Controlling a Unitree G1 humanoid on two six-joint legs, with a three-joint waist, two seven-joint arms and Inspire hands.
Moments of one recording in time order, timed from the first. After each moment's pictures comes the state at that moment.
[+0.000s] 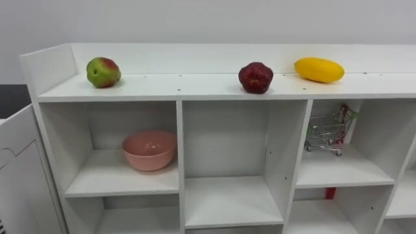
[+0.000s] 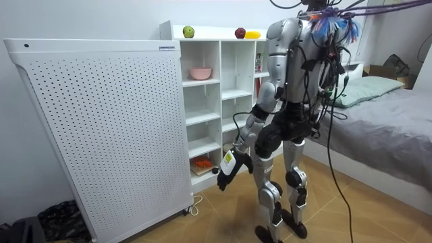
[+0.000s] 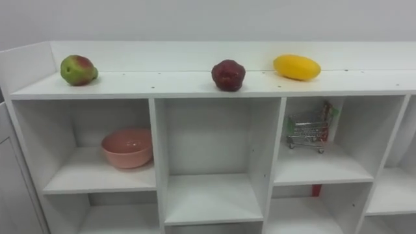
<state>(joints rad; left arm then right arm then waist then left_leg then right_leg) 0.26 0.17 0.23 1.08 0.47 0.14 0.14 0.08 -0.23 -0.37 0.93 0.64 0.08 -0.33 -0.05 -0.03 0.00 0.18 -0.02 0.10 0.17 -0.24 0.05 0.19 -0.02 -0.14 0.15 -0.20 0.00</state>
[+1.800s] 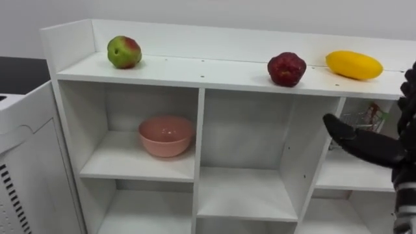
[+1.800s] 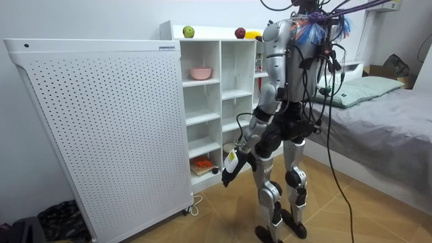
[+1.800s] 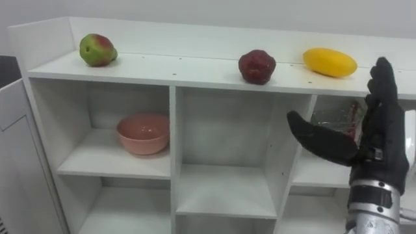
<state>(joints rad) 0.26 0.18 0.09 1.01 0.47 0.06 0.14 -0.27 -0.31 -0.14 -0.13 0.09 -0.09 -0.38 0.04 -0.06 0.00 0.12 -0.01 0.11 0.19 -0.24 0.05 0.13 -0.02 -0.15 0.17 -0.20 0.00</state>
